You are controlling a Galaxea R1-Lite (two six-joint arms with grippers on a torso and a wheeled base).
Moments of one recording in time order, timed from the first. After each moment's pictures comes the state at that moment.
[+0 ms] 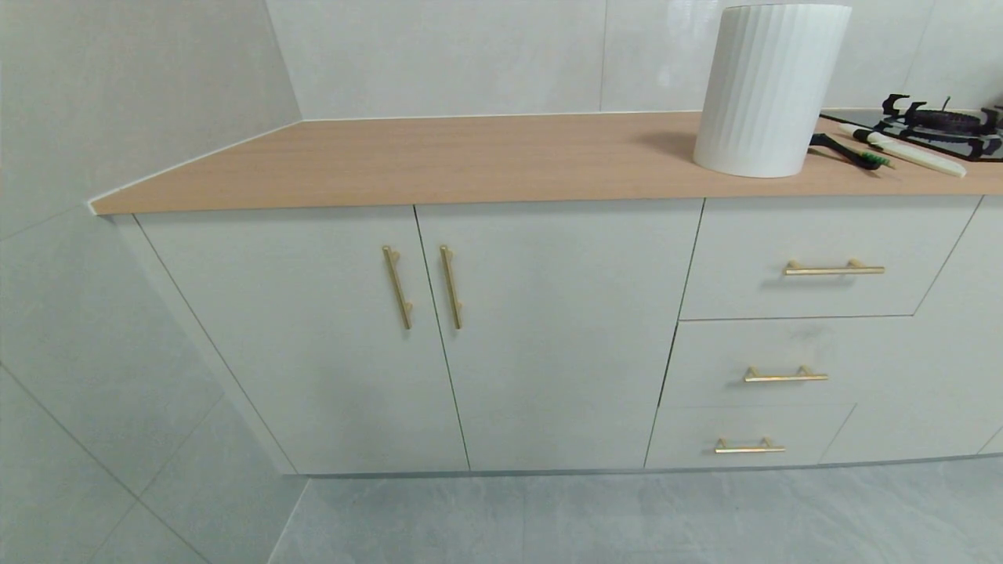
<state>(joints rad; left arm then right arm) 0.00 0.00 0.00 0.00 0.04 -0.01 0.00 0.00 0.00 -0.01 -0.03 0.00</state>
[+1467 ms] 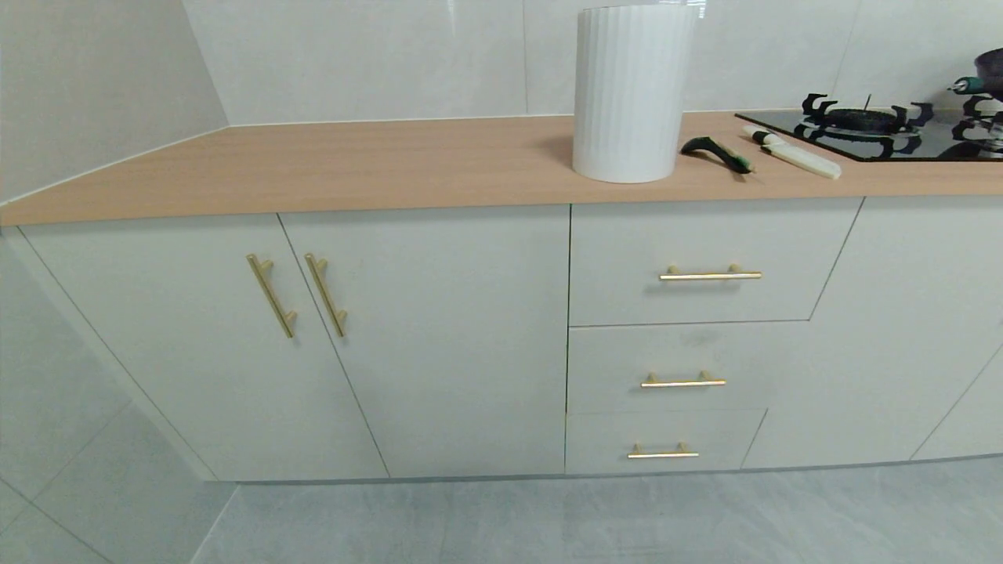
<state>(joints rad) 0.00 0.00 0.00 0.00 0.04 0.01 0.00 0.00 0.00 -0.01 -0.03 0.00</state>
